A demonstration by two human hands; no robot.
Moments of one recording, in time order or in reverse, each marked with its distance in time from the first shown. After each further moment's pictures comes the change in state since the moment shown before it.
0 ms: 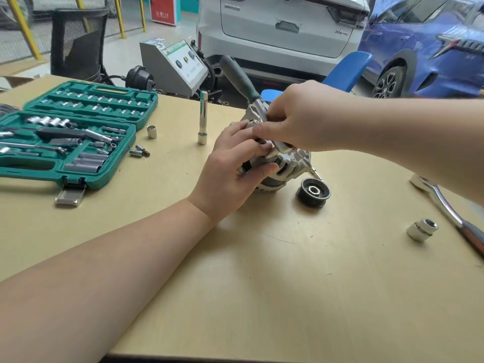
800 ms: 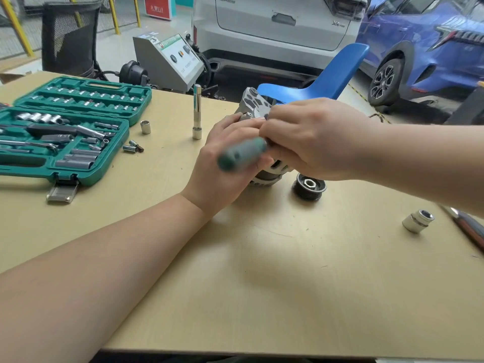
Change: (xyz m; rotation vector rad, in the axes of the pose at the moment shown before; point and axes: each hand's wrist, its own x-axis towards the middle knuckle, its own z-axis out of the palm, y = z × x) left_hand 0.000 0.004 -0.004 -0.006 -0.008 -0.023; right_hand -0.037 0.026 0.029 -0.274 0.374 -0.698
